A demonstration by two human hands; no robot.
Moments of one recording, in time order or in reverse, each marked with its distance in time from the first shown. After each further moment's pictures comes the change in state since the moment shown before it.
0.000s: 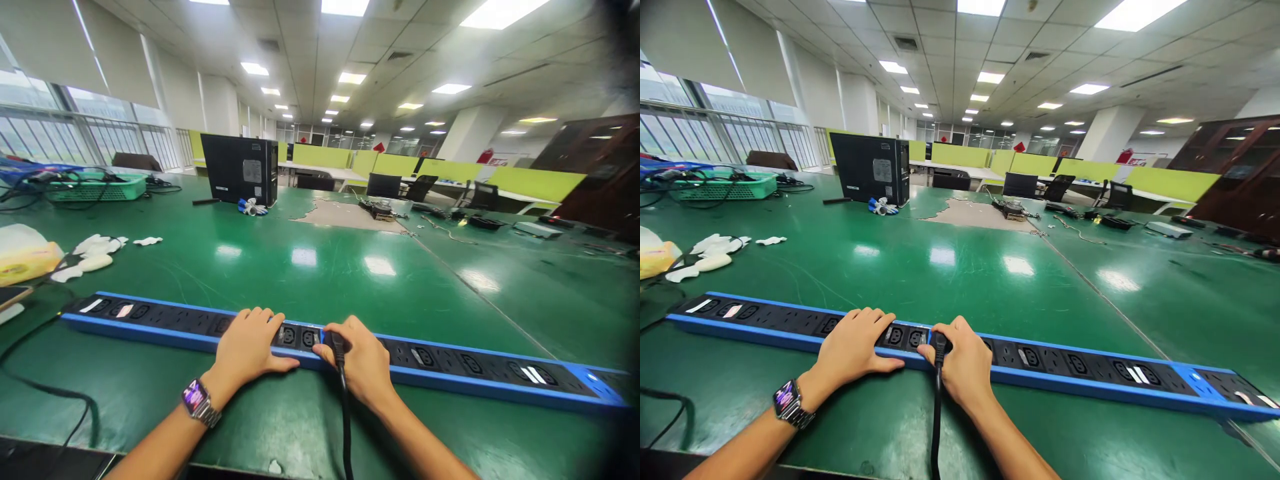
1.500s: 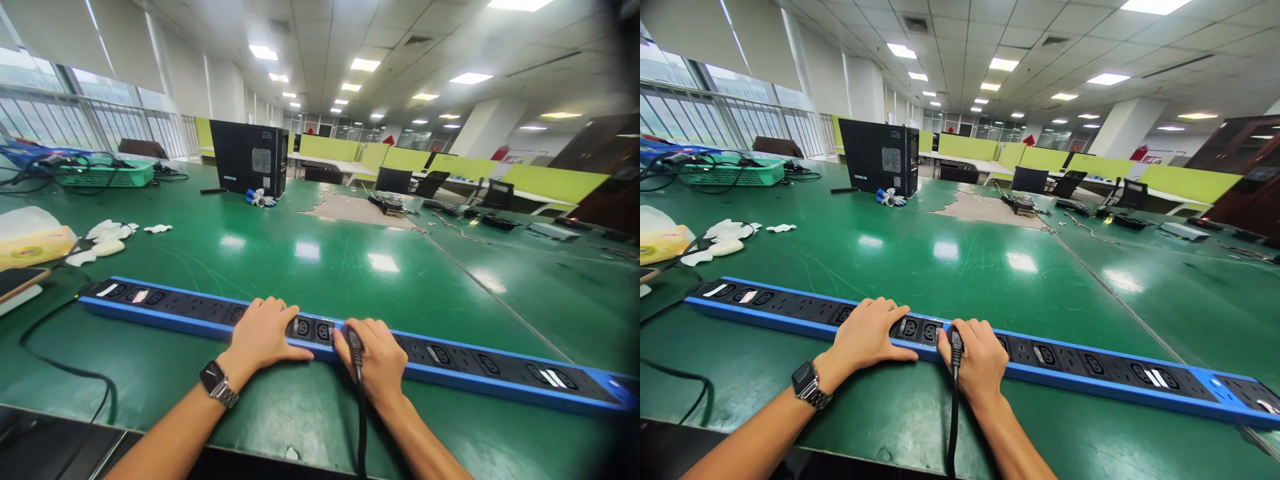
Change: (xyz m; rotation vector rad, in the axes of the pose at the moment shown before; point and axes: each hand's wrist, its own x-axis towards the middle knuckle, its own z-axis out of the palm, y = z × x) left_hand 0.004 -0.005 -0.001 -0.075 -0.028 0.005; right_hand -0.008 0.009 0.021 -0.217 0.358 -0.256
